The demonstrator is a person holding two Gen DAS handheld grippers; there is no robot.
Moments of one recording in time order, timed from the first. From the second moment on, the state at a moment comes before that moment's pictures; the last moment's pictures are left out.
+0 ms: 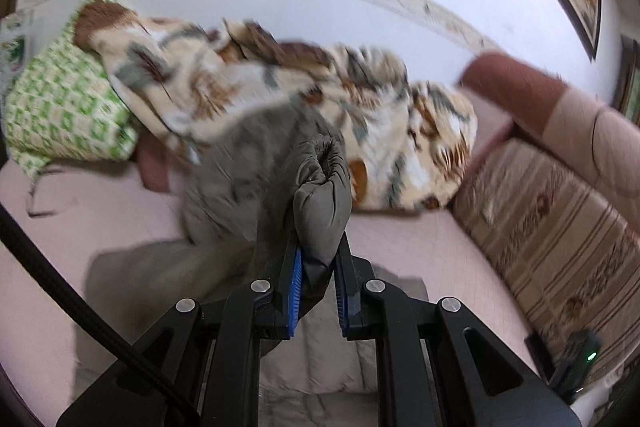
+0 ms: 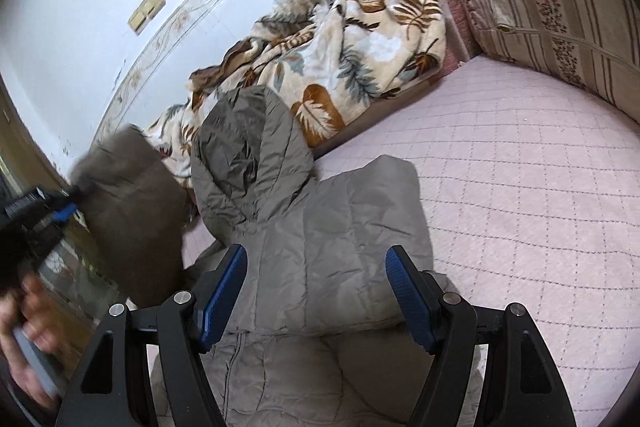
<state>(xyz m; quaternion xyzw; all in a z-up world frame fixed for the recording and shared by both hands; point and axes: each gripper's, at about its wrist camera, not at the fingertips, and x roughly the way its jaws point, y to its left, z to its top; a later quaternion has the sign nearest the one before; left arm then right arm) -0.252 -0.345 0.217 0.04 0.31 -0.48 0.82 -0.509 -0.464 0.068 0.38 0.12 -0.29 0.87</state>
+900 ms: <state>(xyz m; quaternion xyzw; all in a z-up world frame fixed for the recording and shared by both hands) -0.231 -0.255 0.115 0.17 0.34 -0.41 0.83 -0.475 -0.490 0.025 0.51 0.12 -0.19 0.83</state>
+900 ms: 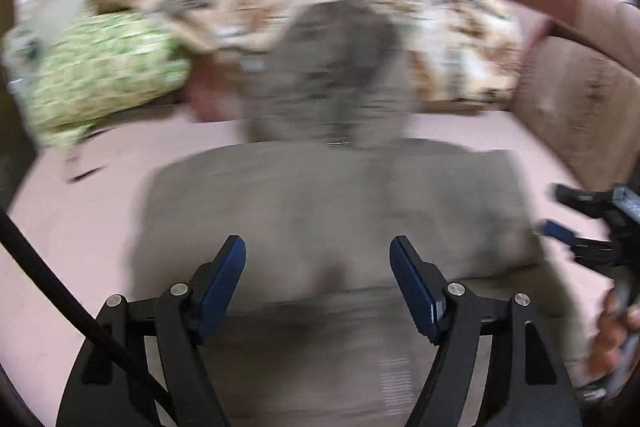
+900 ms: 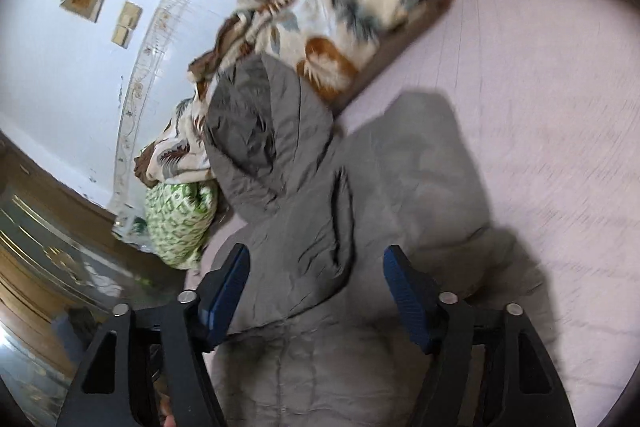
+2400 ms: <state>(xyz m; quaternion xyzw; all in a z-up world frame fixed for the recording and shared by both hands) -0.143 -0.229 0.068 0.14 0.32 -0.33 0.88 -0.392 -0.447 0.061 0.23 0.21 -0.38 0.87</state>
